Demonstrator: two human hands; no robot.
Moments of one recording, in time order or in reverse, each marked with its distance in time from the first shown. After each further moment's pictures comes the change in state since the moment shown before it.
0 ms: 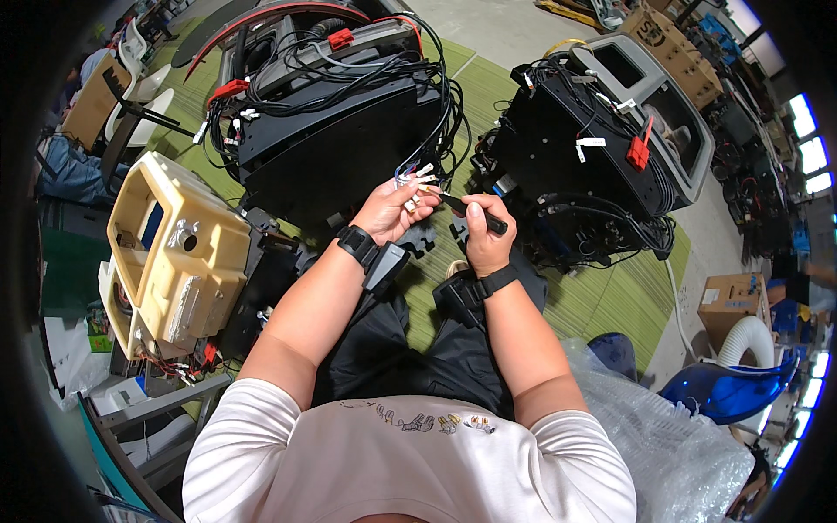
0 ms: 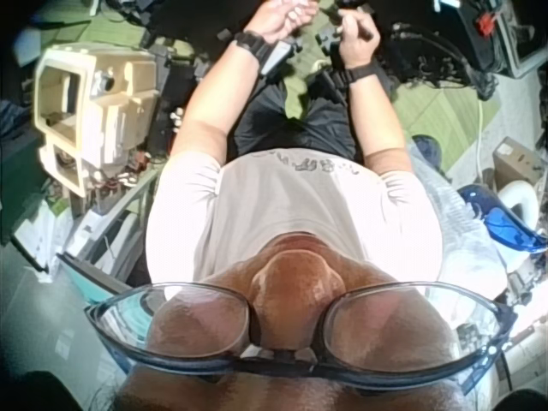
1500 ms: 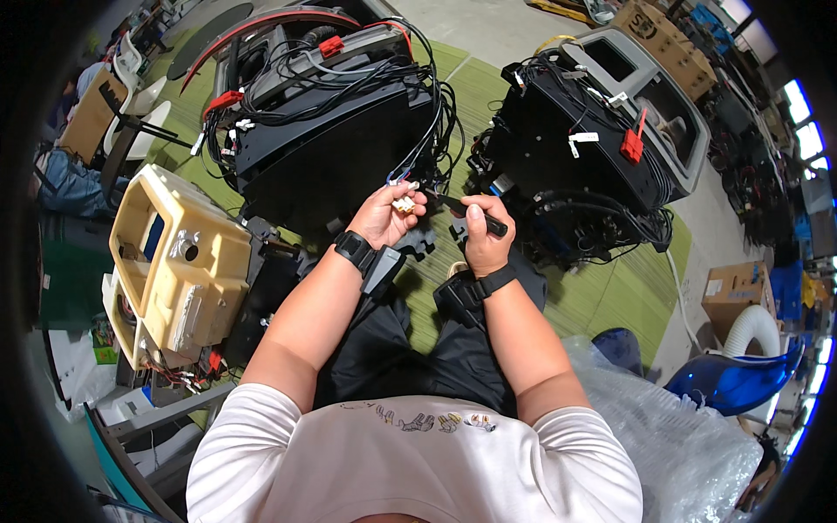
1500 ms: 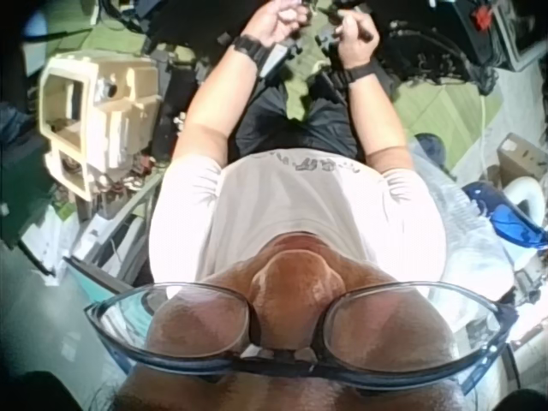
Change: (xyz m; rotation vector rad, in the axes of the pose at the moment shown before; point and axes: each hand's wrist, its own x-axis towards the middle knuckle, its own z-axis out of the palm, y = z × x) left_hand 0.002 0.000 -0.010 -0.097 -0.001 -0.089; right_hand -0.001 0.004 -0.001 0.010 0.053 -0.051
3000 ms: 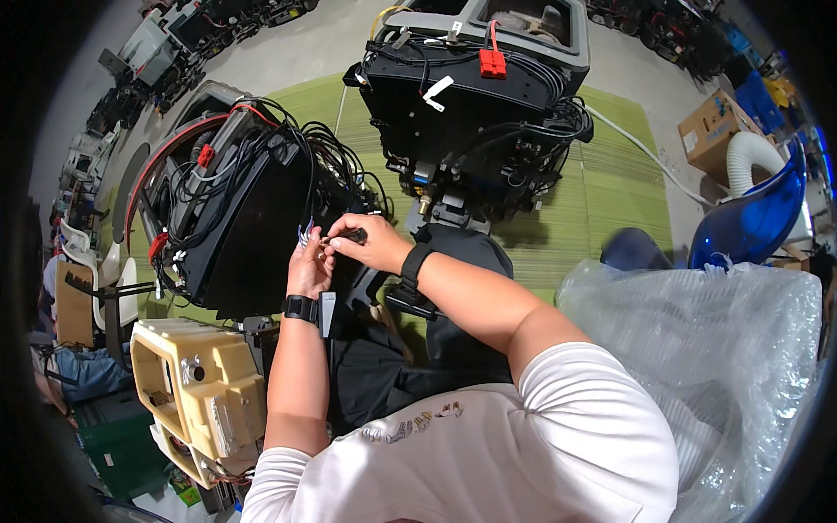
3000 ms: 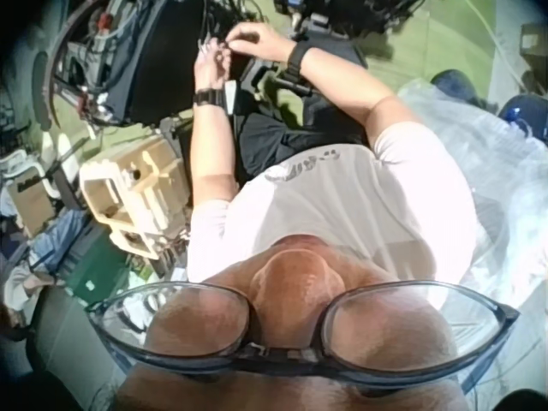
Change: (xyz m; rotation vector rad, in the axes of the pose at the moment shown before) left_hand -0.001 0.002 0.000 0.304 0.311 0.041; right_hand 0.006 0.004 0.009 0.030 -0.370 0.249
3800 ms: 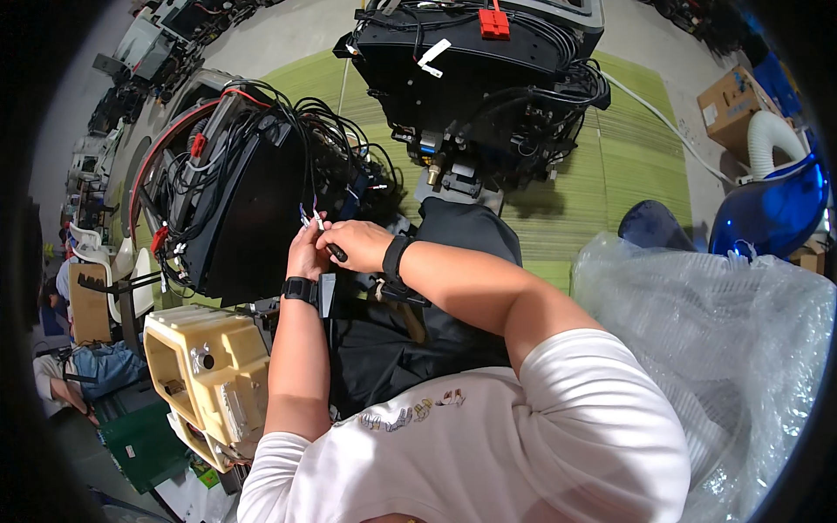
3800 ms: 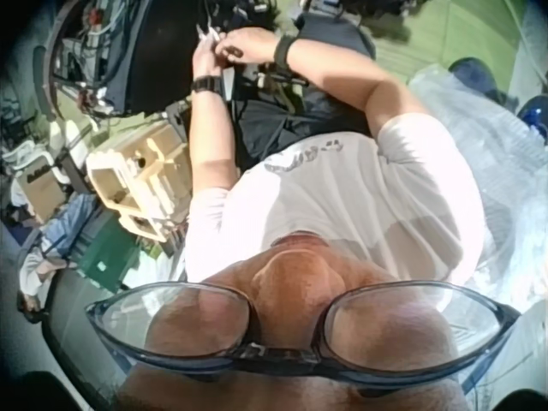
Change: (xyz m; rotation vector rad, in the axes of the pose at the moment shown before) left_hand 0.024 -0.013 -0.041 0.094 0.006 -0.061; right_hand -0.002 0.025 0.028 -0.500 -0.262 -0.071
